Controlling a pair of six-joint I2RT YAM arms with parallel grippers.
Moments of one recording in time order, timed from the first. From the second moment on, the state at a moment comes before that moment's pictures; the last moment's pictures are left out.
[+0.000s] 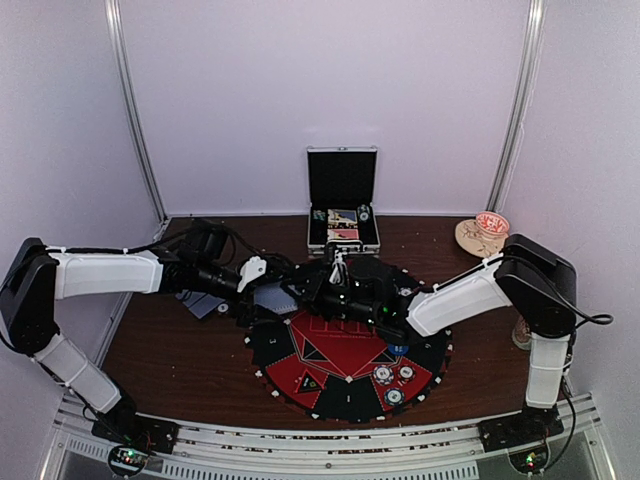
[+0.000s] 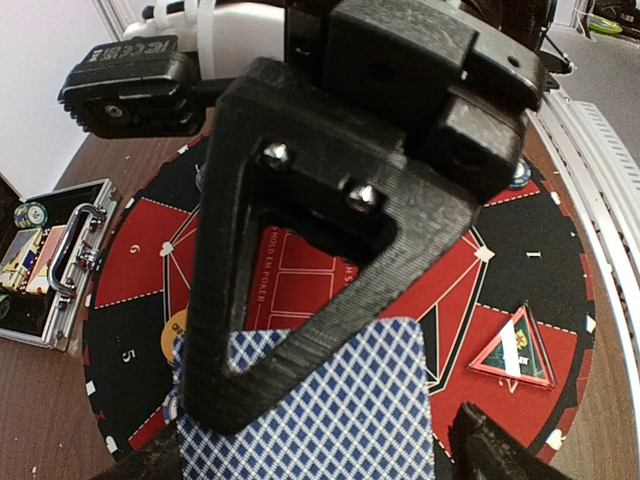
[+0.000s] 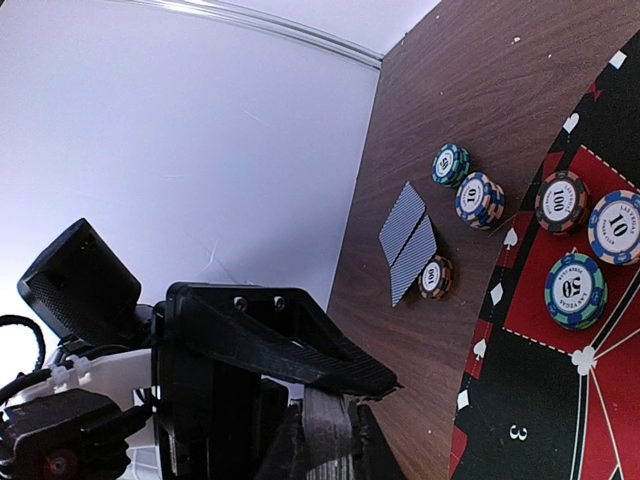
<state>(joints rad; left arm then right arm) -0.60 1.52 0.90 -0.13 0.70 0.71 0.99 1.96 1.04 0.80 -0.09 1.22</state>
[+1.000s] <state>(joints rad) -0.60 1.57 0.90 -0.13 0.69 0.69 1.00 1.99 1.07 0.80 -0.10 1.22</state>
